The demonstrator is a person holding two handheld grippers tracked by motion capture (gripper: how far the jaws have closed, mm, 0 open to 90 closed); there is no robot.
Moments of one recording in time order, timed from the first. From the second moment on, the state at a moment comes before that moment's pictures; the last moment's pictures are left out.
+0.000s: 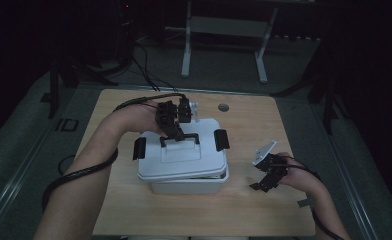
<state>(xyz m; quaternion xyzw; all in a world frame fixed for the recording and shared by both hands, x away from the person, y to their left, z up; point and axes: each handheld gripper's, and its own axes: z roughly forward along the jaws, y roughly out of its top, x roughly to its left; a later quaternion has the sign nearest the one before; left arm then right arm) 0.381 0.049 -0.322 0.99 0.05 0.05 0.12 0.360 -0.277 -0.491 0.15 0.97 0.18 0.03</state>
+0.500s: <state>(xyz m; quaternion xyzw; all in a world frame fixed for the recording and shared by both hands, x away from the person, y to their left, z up) 0.386 0.027 -0.342 0.99 0.03 0.04 0.11 0.357 -0.279 -0.490 0.15 0.97 0.19 0.03</state>
